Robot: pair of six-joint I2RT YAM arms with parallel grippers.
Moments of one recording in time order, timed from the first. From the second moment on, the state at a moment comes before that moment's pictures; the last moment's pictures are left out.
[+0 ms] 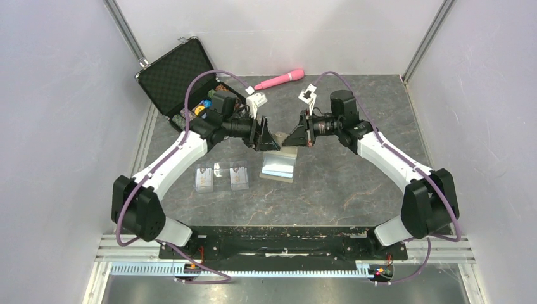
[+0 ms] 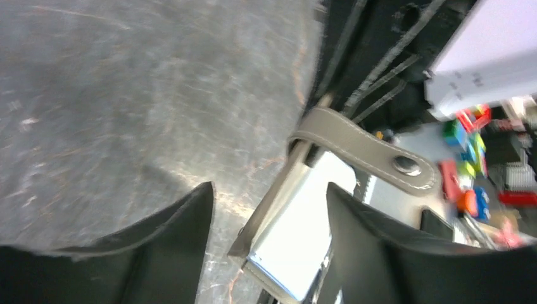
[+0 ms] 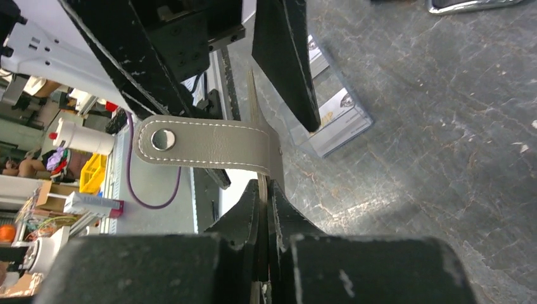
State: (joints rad) left arm -0.47 1.47 1.22 -0.39 0.86 -0.17; right arm 0.41 1.49 1.11 -0.09 -1.04 0.26
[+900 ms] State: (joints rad) left arm -0.46 1.38 1.01 -0.26 0.71 -0.53; right arm 0.38 1.42 1.07 -0.09 -0.87 0.21
